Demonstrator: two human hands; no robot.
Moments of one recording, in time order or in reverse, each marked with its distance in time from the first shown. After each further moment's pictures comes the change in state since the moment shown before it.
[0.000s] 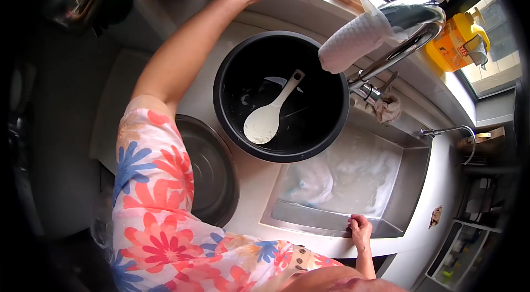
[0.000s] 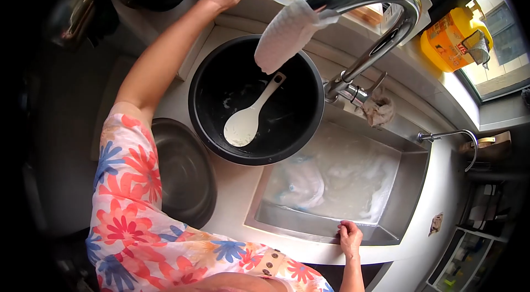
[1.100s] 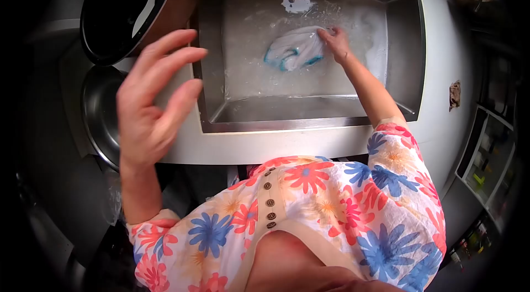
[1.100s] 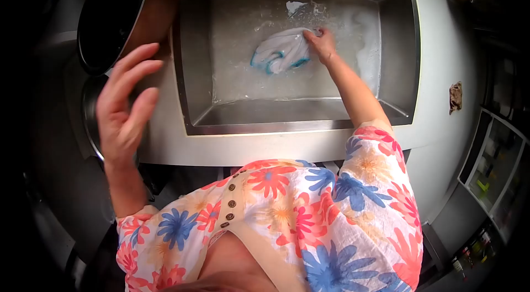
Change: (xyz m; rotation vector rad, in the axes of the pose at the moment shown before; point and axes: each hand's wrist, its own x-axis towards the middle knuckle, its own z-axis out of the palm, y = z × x) left_hand -0.241 0.254 -0.228 -0.800 -0.727 -0.041; right_hand 0.230 0.050 0.053 0.248 -0.012 -0.142
